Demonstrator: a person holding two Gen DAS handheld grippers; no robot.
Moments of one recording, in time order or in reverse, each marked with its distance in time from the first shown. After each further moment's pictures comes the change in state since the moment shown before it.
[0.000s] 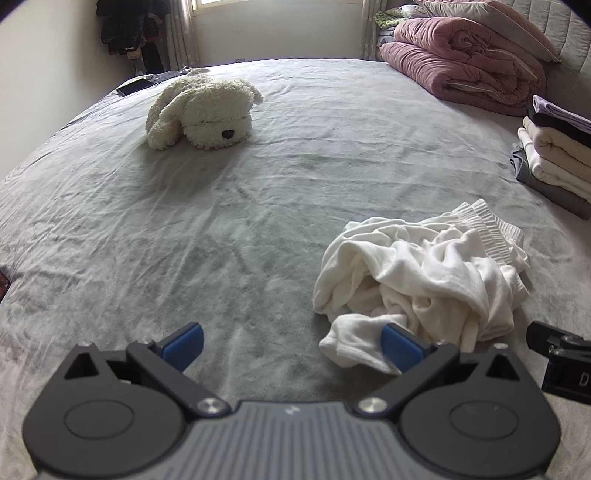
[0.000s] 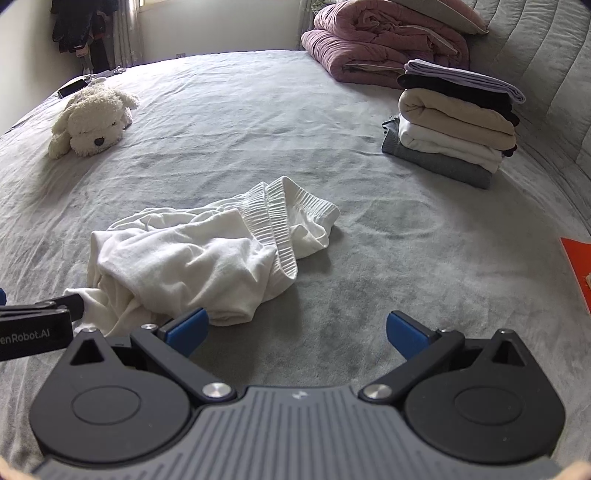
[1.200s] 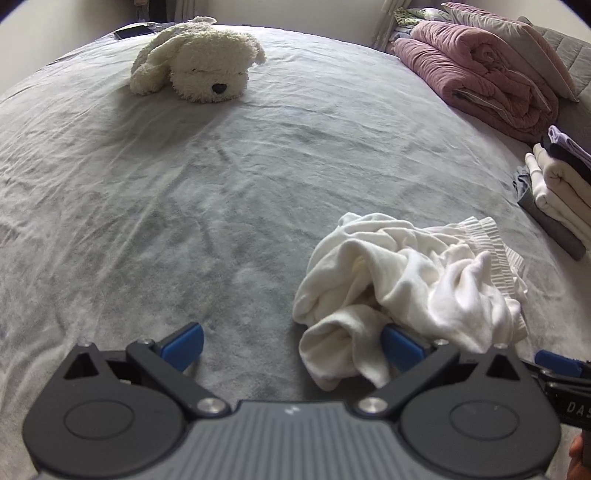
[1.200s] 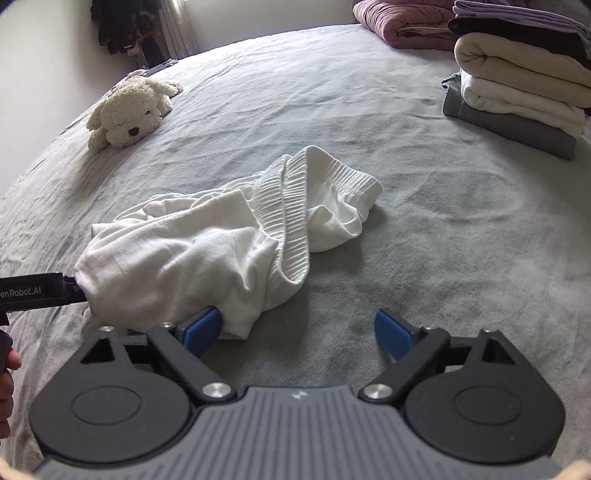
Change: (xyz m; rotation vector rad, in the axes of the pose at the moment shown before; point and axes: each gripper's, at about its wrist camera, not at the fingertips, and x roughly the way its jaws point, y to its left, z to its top) left arm 0.041 0.013 0.006 -0.151 0.059 -0.152; right arm 0.056 -0.044 0.000 0.014 0.042 0.308
